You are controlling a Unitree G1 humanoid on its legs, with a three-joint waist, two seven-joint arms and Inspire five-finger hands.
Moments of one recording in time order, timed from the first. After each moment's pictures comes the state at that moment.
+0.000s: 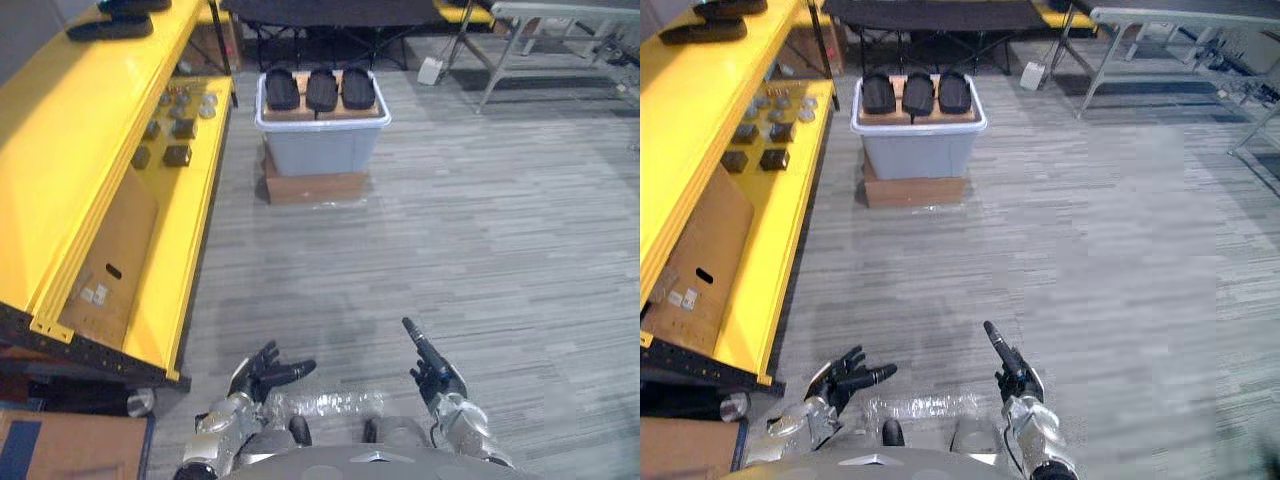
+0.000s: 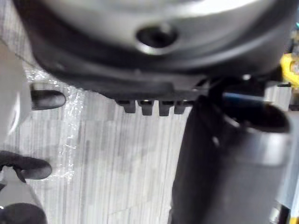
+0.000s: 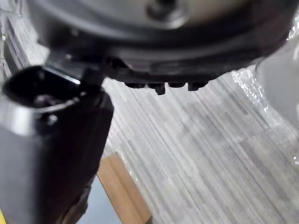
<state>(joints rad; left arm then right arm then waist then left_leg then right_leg) 0.08 0.13 -0.09 0.68 -0.34 0.00 -0.13 0.00 -0.07 -0.18 0.90 0.43 -0.10 0.13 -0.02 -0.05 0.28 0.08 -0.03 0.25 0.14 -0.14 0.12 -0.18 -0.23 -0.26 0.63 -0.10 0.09</state>
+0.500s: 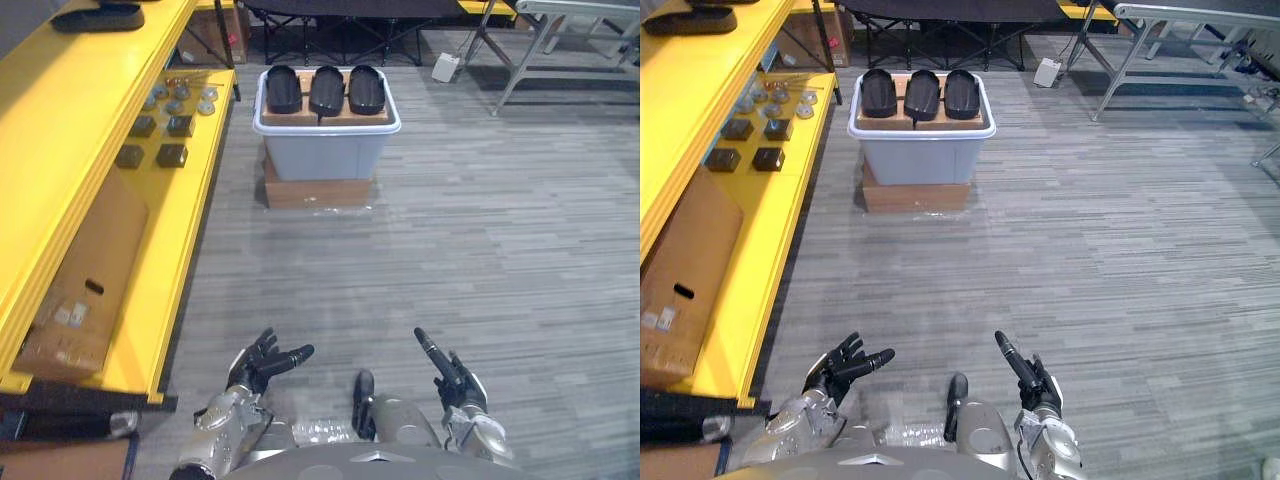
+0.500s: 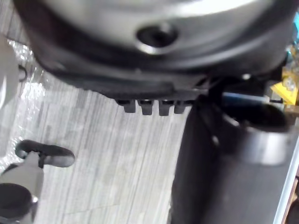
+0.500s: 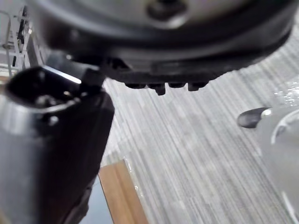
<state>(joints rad) 0.15 0.14 -0.14 0.61 -0.51 0.01 -0.09 0.12 -0.12 -0.16 0.80 0.33 -0.14 0.07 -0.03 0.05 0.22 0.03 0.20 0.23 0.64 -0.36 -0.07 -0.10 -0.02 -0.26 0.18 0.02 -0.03</state>
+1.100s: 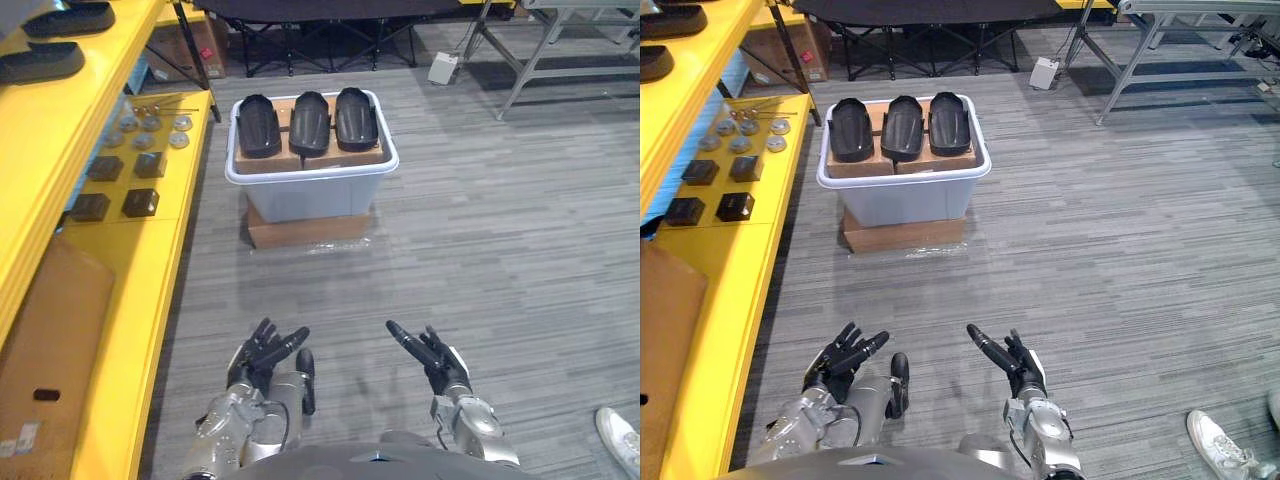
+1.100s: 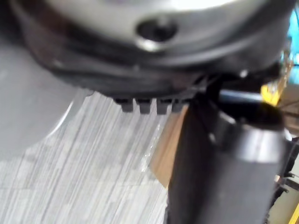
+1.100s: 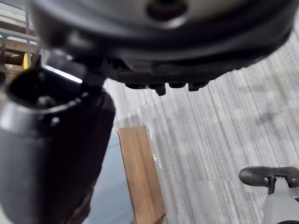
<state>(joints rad) 0.20 0.09 -0.02 0.52 -0.54 -0.02 -0.14 0.10 -0.13 0.01 0.72 0.25 -0.14 0.06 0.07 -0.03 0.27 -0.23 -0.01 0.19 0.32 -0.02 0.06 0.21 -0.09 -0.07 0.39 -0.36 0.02</state>
